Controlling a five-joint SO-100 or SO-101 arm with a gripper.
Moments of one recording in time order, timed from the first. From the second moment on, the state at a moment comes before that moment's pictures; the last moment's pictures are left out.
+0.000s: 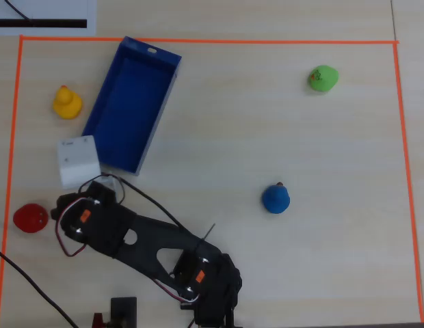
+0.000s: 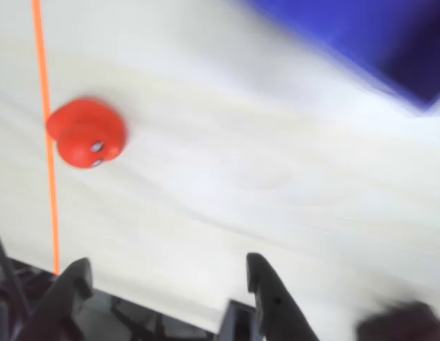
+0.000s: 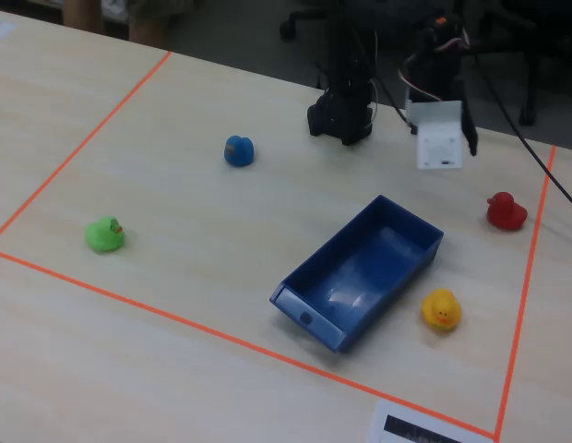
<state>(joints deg) -58.6 106.7 101.6 74.6 -38.3</state>
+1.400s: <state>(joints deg) -64.6 73.9 86.0 58.1 -34.5</state>
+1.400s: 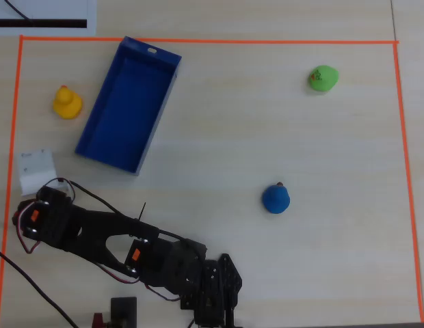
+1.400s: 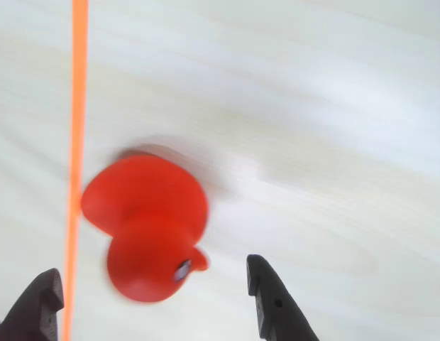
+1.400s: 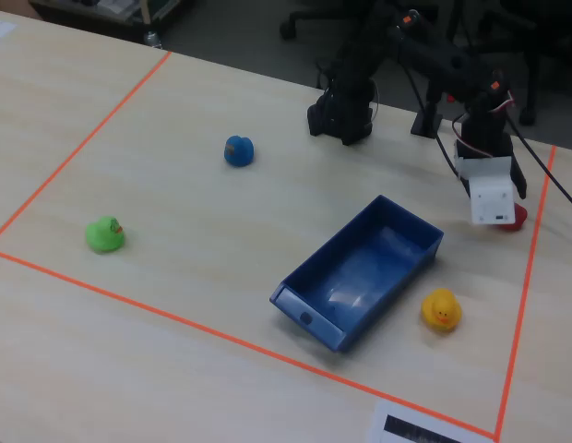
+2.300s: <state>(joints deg) -61.1 77.1 86.4 62.6 -31.6</state>
